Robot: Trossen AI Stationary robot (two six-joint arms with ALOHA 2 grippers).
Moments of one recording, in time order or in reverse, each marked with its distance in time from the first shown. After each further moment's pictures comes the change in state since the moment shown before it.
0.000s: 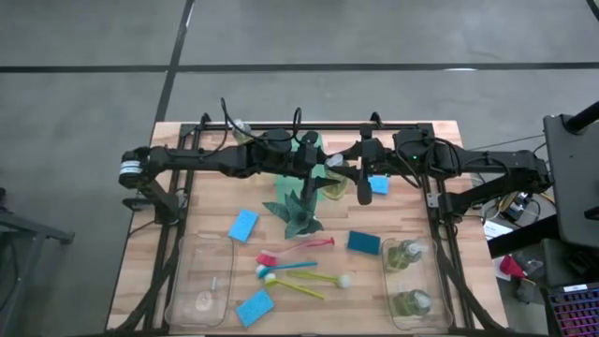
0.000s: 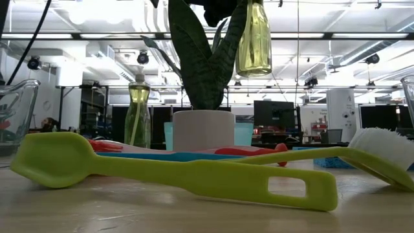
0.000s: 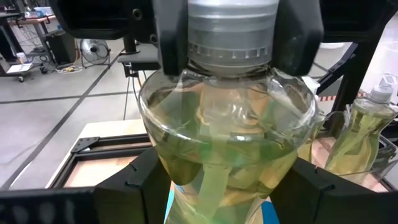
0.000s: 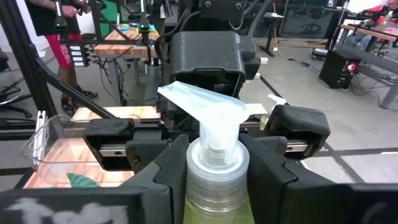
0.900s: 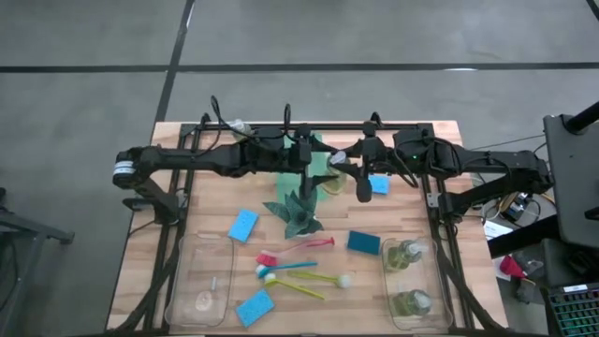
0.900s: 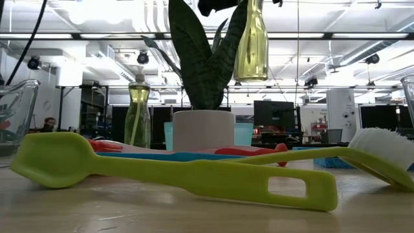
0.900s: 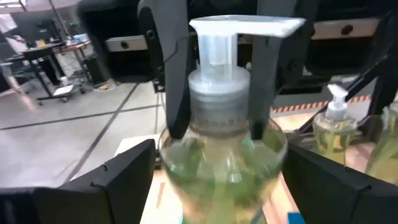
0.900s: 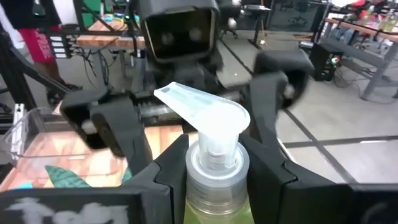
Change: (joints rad) left arm 0.001 -0.044 0.001 -0.009 -0.122 0.107; right arm -0.007 -0.018 -0.005 -0.033 0.049 -0.007
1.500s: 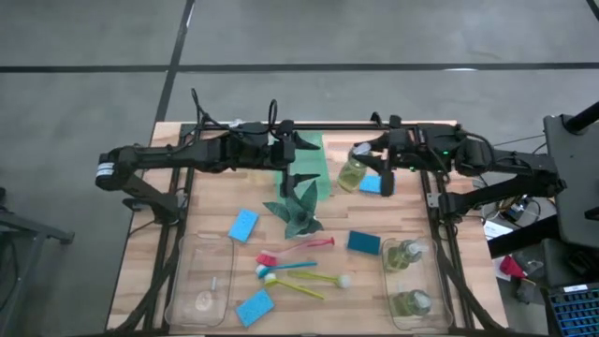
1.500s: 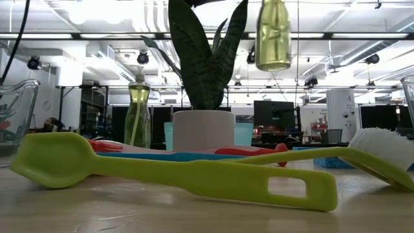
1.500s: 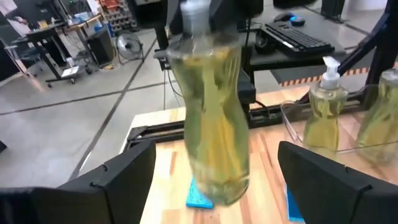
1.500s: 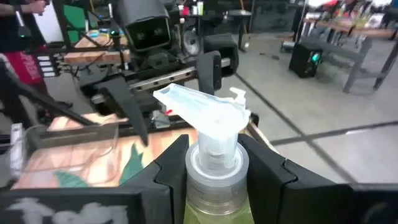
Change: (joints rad) left arm -0.002 -0.144 -0.020 -0.239 -0.028 0.039; right arm 0.001 -0.162 0.002 -0.132 0.061 0.069
